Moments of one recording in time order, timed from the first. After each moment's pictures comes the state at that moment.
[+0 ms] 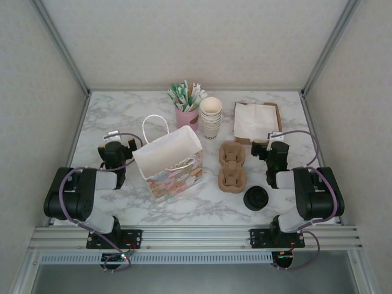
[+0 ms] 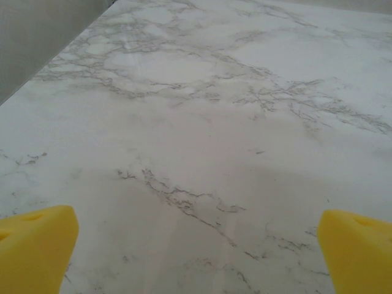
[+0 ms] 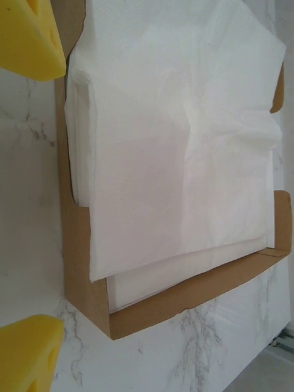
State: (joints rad) left arm -0.07 1.52 0.39 0.71 -0.32 -0.14; right arm 0.08 1.52 0.40 0.68 0.13 0.06
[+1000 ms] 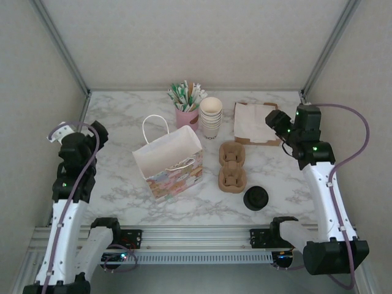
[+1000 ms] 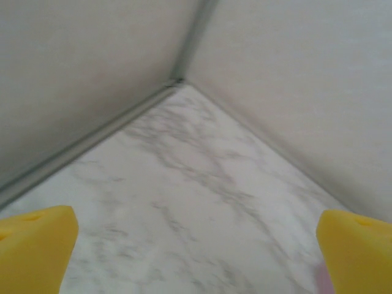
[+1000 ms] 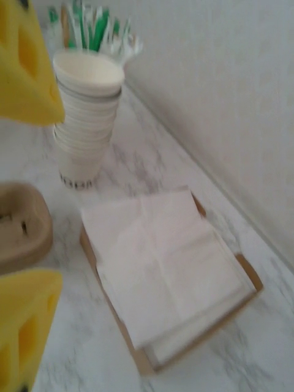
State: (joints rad) left arm -0.01 0.71 0.85 -0.47 -0.33 -0.57; right arm 0.09 1.06 1.17 -0.67 -0.11 0.73
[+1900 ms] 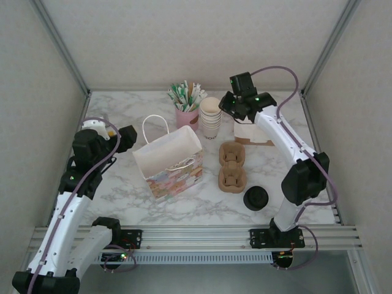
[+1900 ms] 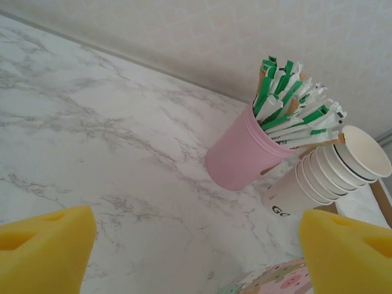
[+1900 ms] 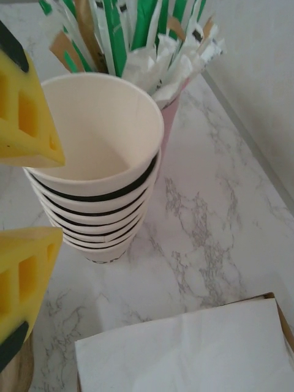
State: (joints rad) left arm -0.16 0.78 0.85 -0.42 0.05 -0.45; right arm 0.45 1.76 1.74 -0.80 0.04 0.79
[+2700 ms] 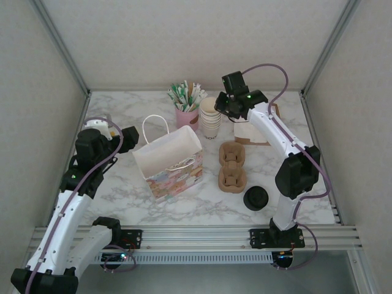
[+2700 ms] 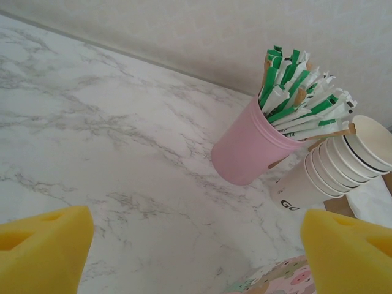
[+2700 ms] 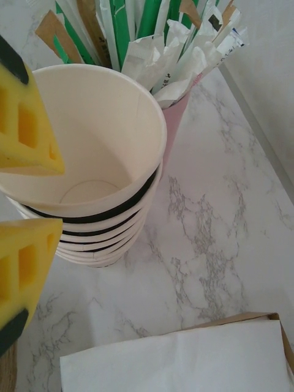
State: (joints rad) left arm -0.19 0.79 0.85 -0.43 0.03 -0.42; right arm 0.48 1.84 1.80 -0.81 0.06 0.74
